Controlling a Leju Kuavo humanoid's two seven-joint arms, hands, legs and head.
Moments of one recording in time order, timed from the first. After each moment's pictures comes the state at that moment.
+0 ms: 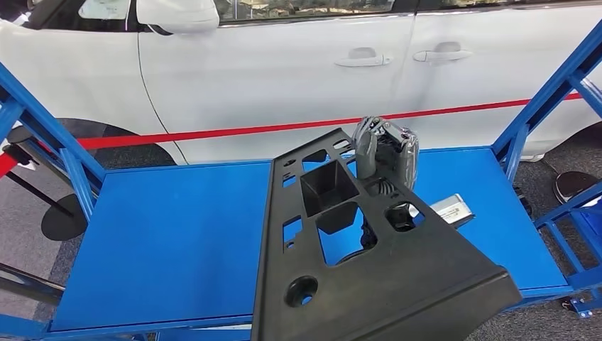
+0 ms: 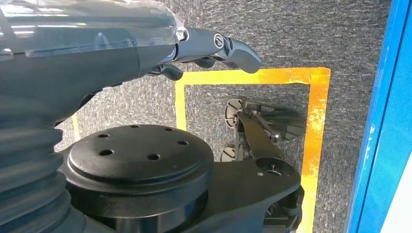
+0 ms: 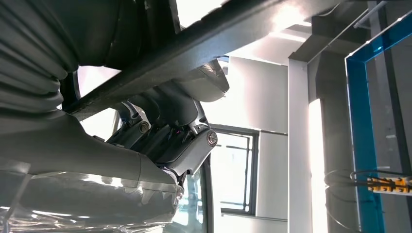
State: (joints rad) left arm -0.11 -0.21 1.33 -0.20 -1.08 0.16 -0.13; right arm -0.38 0.15 0.39 -1.58 0.10 -0.24 -0.60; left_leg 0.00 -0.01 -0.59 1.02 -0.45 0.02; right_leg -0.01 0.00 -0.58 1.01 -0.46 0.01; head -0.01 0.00
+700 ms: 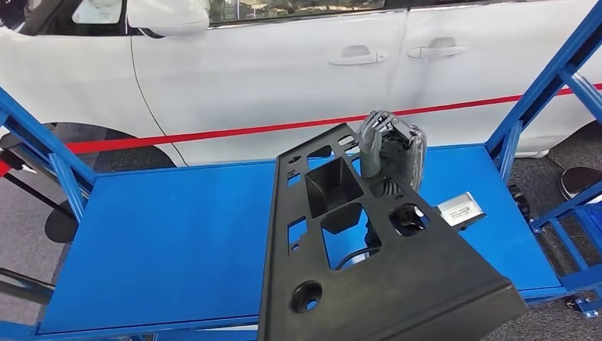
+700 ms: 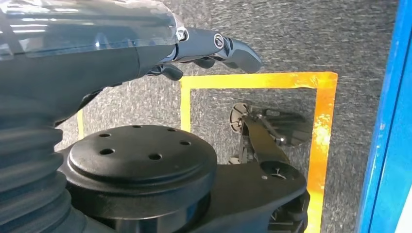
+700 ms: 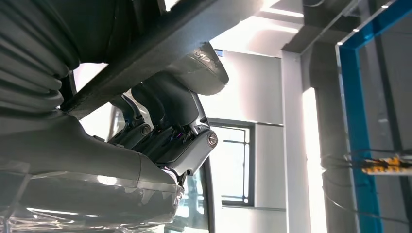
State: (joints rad) left arm -0.11 -0.22 1.33 -0.20 -1.09 0.21 -0.11; right arm -0.38 0.15 0.37 -1.61 0.10 -0.23 -0.58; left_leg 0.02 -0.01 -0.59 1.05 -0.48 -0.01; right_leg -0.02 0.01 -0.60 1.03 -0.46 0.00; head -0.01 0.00
